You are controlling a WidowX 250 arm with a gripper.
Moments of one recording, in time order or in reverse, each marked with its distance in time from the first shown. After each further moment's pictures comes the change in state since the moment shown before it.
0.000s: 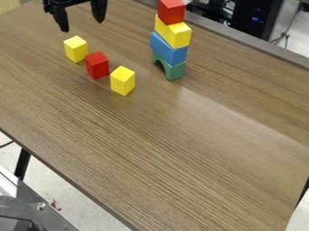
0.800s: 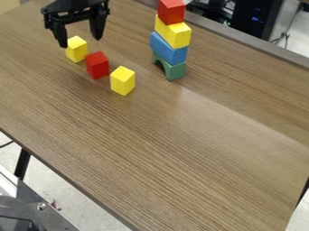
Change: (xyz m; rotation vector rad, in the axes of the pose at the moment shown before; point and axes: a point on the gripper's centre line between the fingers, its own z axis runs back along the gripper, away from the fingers) arm -0.006 0.008 -0.031 0.069 0.030 -0.014
